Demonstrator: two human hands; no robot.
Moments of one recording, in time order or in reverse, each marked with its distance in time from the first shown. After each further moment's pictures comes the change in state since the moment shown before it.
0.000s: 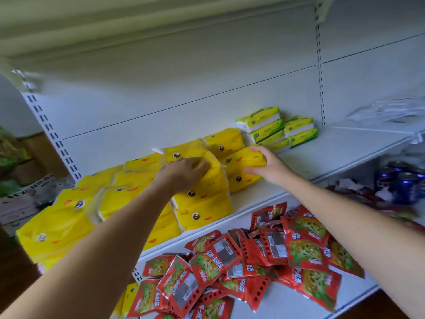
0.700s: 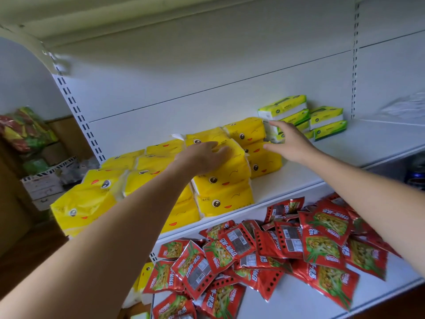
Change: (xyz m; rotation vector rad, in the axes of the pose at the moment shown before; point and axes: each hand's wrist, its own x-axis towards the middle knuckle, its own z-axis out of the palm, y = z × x) left_hand -0.004 0.000 -0.013 -0.005 -0.032 -0.039; right_hand 0.019 -0.029 -0.002 -0.287 0.060 -0.108
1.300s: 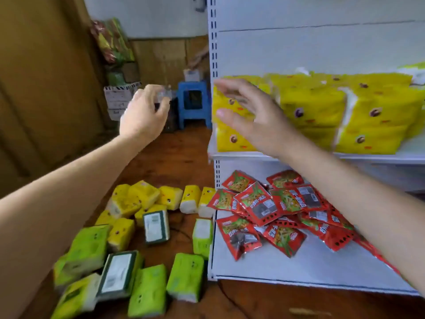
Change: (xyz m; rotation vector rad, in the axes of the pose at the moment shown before) left_hand -0.190 -0.307 -0.009 -0.237 0.675 -0.369; right_hand -0.168 -0.257 0.192 0.405 -0.430 -0.593
